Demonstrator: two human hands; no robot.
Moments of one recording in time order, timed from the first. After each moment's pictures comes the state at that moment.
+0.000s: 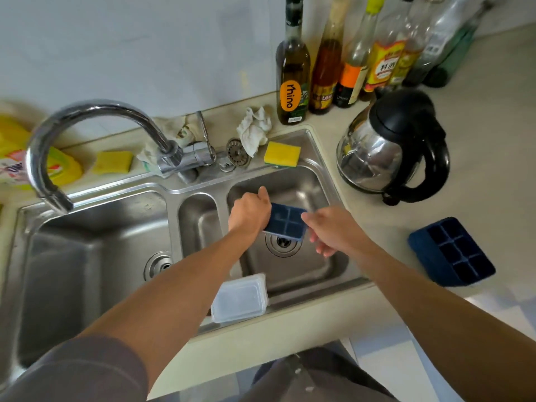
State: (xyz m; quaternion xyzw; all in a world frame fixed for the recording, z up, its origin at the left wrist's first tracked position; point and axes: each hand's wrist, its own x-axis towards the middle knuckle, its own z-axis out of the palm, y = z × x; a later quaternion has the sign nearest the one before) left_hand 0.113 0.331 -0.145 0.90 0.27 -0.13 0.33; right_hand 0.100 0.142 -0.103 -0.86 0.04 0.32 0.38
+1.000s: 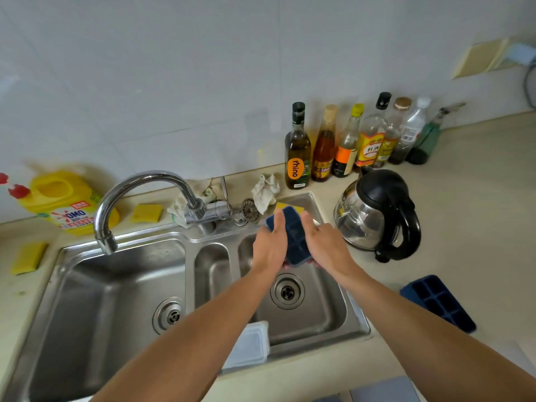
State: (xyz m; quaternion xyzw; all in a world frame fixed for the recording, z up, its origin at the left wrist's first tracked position) left_hand 0.101 0.289 -0.039 0.74 0.31 -0.06 0.59; right_hand 0.126 0.167 -0.031 -0.88 0.00 0.17 0.44
